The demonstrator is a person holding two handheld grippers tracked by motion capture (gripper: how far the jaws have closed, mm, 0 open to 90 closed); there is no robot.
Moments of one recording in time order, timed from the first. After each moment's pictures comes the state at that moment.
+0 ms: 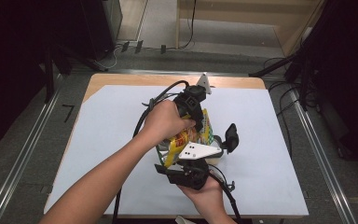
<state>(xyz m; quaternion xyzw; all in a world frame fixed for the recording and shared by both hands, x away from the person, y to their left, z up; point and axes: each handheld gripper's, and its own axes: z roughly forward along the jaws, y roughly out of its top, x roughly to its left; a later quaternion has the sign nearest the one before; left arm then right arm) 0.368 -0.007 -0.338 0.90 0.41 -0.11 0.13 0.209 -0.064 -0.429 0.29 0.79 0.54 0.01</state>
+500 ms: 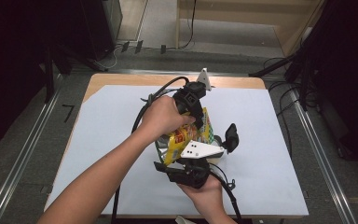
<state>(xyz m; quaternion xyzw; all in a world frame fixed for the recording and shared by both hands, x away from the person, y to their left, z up) 0.373 -0.002 -0.330 0.90 0.40 -0.12 0.13 0.210 -0.067 -0.425 0.28 0.77 0.57 0.01</state>
